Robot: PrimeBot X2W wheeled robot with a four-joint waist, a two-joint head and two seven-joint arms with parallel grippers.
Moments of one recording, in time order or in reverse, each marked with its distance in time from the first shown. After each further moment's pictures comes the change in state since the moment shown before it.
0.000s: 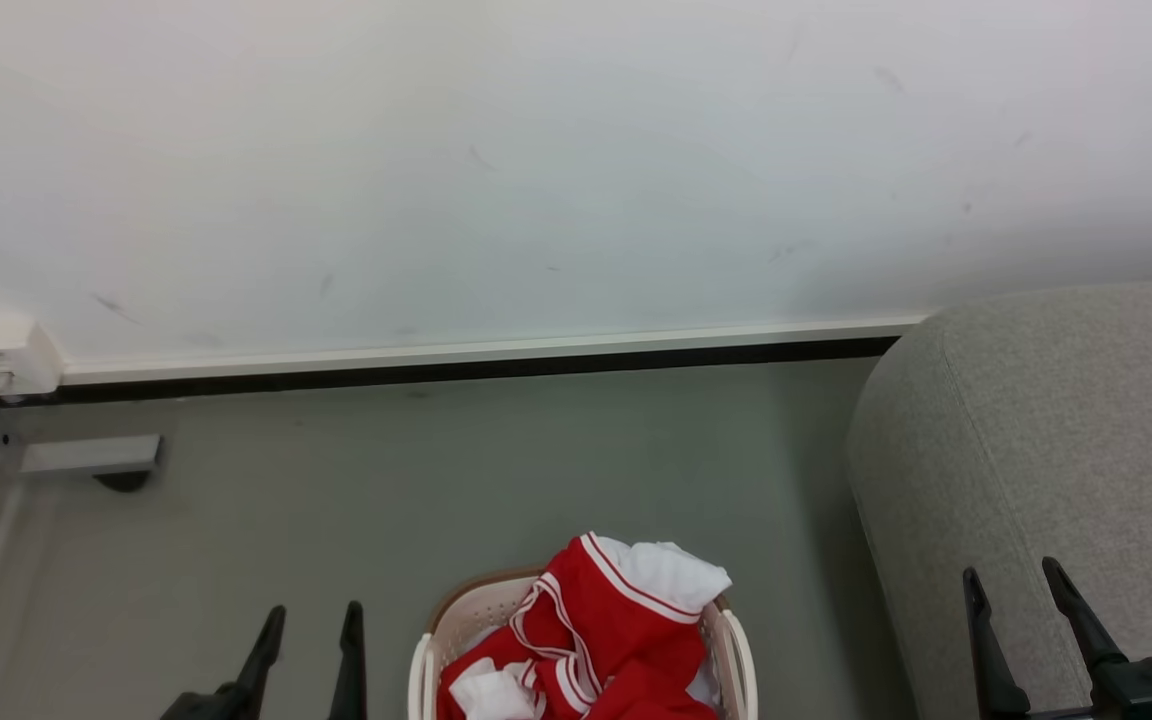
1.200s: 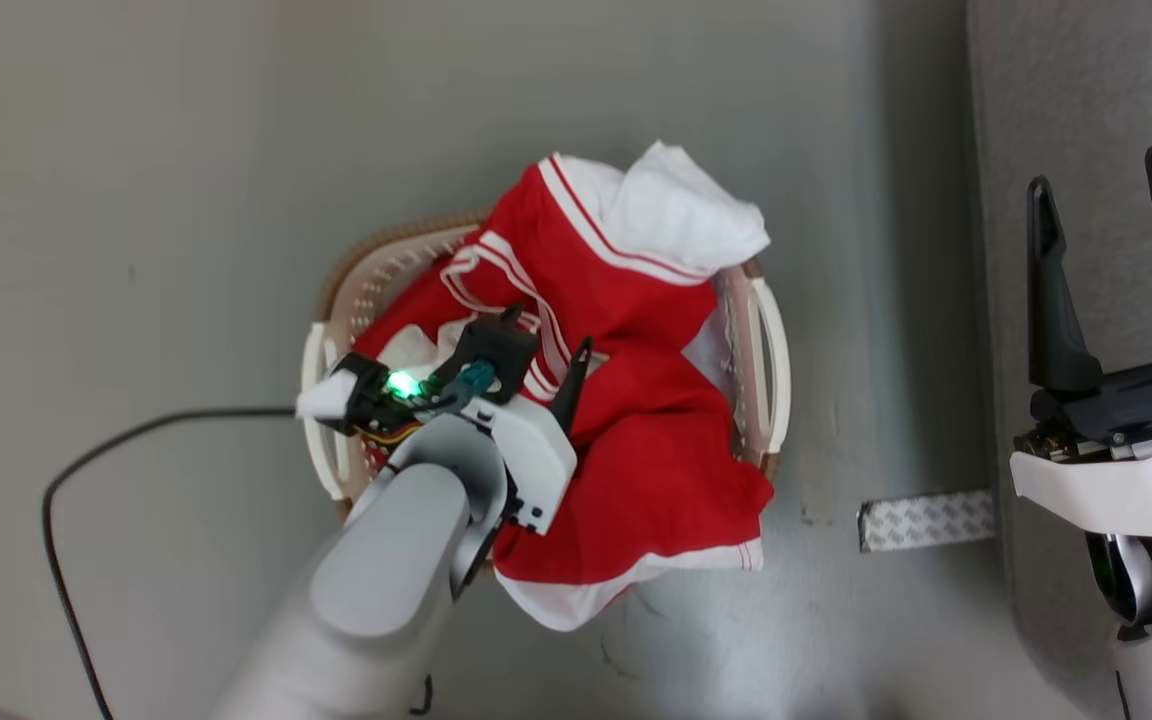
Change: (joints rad) left arm -0.792 0.000 -0.506 0.486 0.022 0.058 0.179; right arm -0.414 -0.071 0.075 -0.287 0.042 0.000 -0.002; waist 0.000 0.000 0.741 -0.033
